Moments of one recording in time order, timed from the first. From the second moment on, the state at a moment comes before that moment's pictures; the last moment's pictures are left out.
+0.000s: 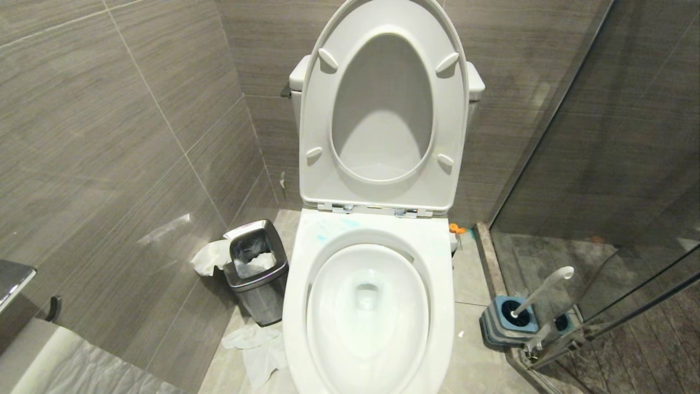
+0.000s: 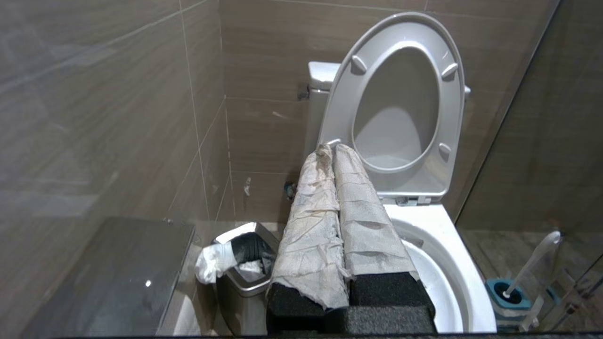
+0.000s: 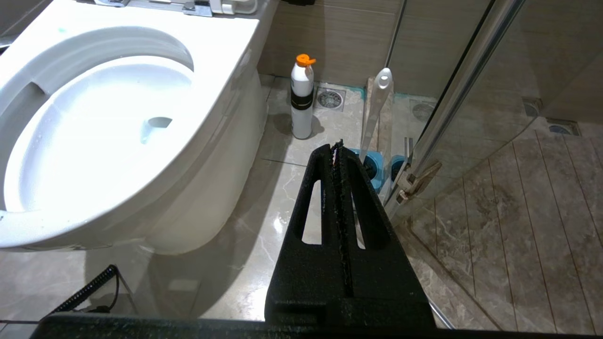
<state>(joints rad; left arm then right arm) -0.01 0.16 -0.82 0.26 -0.15 -0.10 0.00 0.00 0.00 0.01 0.00 0.02</state>
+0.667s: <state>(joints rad) 0.00 0.00 -0.53 0.06 -0.13 -0.06 0.00 0.00 0.00 0.01 0.00 0.02</state>
